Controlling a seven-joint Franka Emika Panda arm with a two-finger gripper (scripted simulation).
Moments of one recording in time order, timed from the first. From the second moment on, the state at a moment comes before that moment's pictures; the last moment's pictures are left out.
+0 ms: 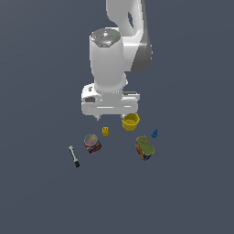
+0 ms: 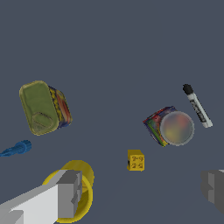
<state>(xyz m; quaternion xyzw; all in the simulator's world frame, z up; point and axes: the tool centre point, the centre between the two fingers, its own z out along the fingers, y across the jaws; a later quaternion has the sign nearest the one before) 0.004 -0.025 0.225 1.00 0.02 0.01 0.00</state>
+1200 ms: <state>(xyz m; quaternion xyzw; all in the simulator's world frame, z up) -0.062 -0.065 0.073 1.00 0.01 0.00 0.00</state>
